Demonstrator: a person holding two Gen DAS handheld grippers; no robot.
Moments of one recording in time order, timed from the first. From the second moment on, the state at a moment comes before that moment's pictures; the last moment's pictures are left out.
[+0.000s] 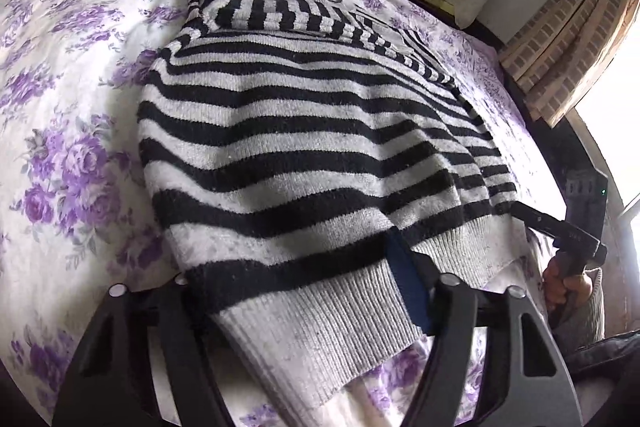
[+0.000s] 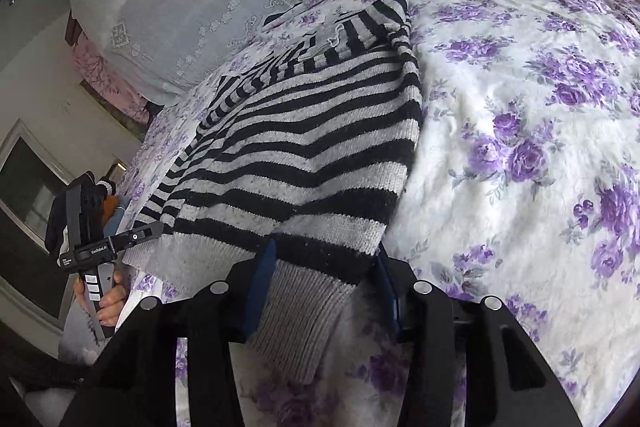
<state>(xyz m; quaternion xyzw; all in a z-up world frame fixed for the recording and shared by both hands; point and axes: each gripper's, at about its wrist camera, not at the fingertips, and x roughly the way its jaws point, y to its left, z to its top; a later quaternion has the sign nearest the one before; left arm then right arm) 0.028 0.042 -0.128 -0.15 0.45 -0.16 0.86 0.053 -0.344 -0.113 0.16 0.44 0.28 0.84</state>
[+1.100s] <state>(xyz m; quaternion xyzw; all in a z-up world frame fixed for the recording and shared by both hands) 0.036 0.054 -0.081 -0.16 0.40 -0.17 0.89 0.063 -0.335 -0.068 0.18 0.37 0.32 0.85</state>
